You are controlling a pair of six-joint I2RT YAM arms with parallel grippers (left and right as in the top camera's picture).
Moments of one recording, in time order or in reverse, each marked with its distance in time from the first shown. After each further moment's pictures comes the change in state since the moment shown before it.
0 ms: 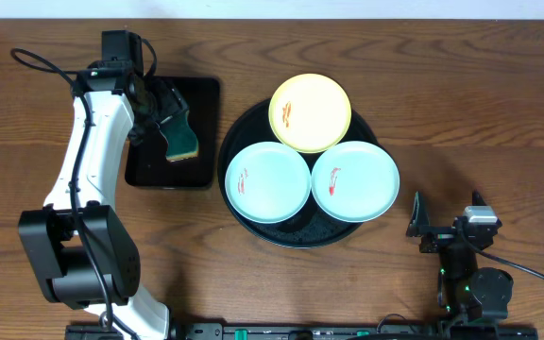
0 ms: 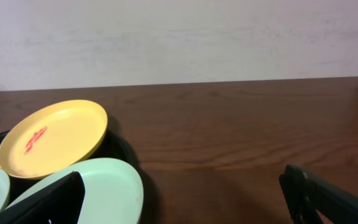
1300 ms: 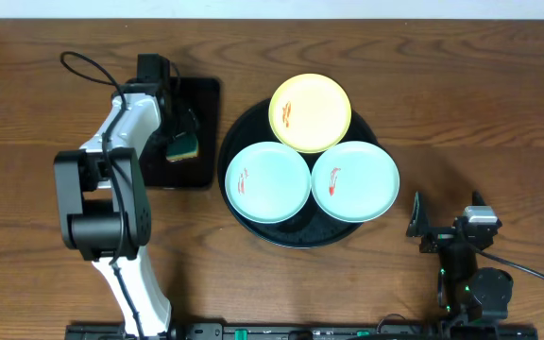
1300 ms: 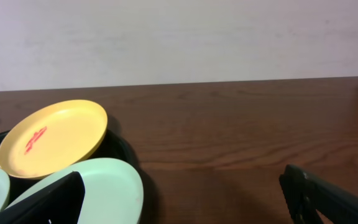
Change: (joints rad) left arm -0.030 0.261 -0.089 0.266 -0.127 0.092; right arm 0.000 0.000 0.000 0.000 0.000 0.000
